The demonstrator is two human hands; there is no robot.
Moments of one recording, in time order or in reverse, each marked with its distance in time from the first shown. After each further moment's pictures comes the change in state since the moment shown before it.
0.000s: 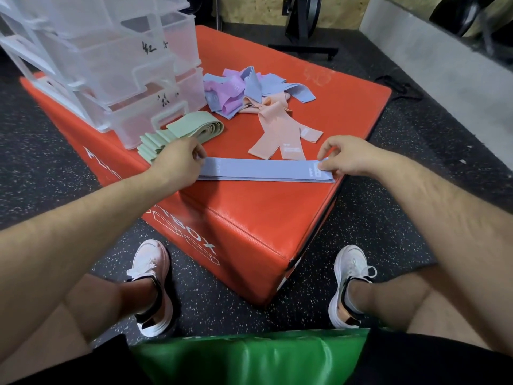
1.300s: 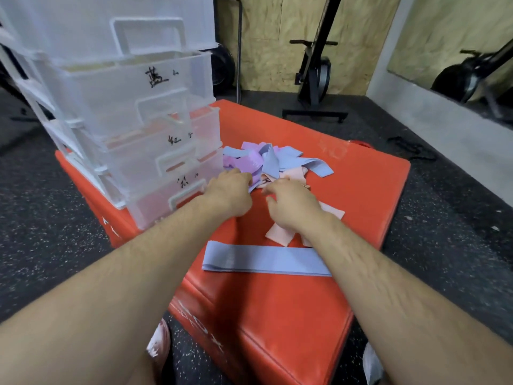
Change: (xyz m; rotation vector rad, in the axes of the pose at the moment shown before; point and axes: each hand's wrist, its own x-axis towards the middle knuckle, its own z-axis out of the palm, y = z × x) left_hand 0.123 0.052 -0.005 0.294 -0.108 0.067; right_hand 0.096 -0.129 0.053 -0.372 0.276 -0.380
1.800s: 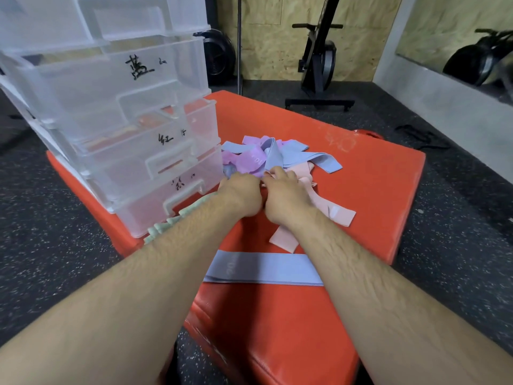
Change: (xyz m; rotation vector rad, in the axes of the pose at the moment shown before) left_hand 0.029 0.015 0.022 0.101 -0.084 -0.026; right_hand 0.037 -0.005 0.027 -0.143 -0.062 0.116
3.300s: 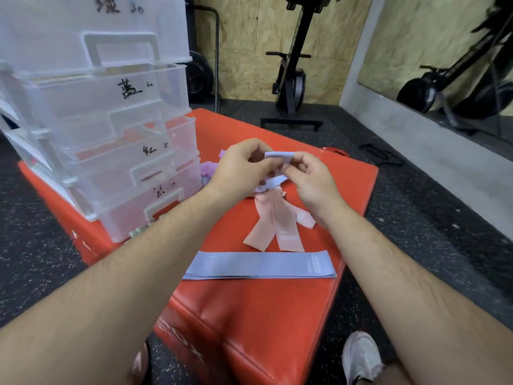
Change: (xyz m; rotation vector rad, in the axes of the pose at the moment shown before) left_hand -0.055 0.050 -0.080 -1.125 0.311 0.243; right_hand -0.069 0.055 -0.087 1.275 0.319 0.078
